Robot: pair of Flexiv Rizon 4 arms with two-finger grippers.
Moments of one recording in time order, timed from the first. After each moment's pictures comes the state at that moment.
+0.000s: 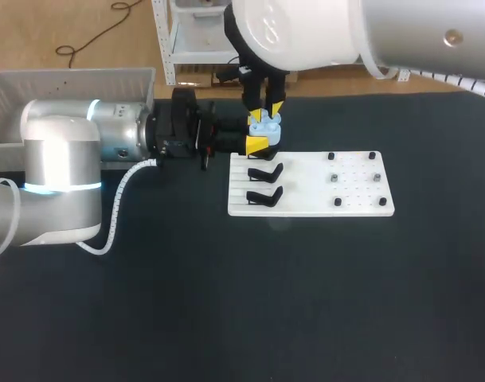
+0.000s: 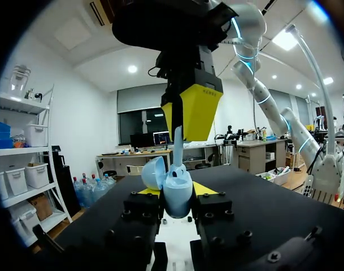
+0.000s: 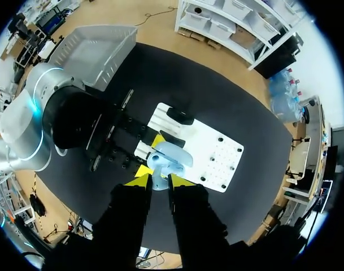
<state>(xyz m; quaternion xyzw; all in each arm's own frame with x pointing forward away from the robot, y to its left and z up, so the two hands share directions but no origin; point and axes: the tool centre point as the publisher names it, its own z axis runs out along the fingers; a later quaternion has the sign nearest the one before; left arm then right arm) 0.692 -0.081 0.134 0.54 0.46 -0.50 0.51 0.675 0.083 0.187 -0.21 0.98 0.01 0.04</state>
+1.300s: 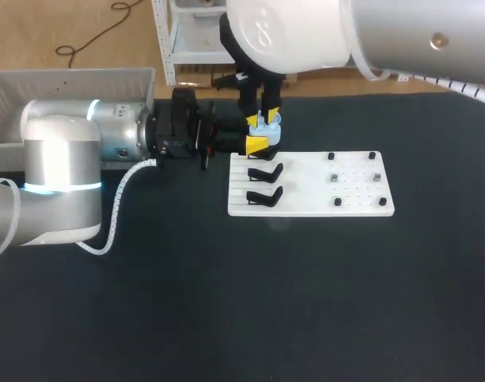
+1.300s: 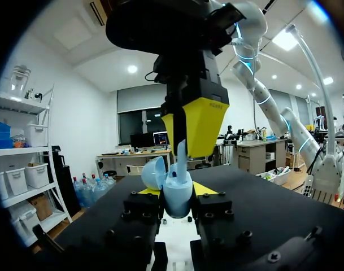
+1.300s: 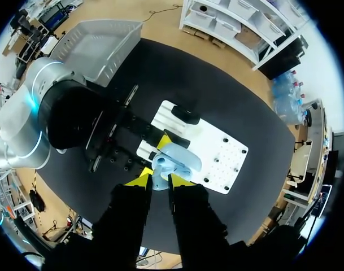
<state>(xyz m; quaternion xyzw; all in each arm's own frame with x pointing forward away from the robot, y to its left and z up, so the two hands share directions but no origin) 0.692 -0.081 0.134 0.54 0.46 -0.50 0.51 0.674 0.089 0.177 -0.22 0.98 0.01 0.02</state>
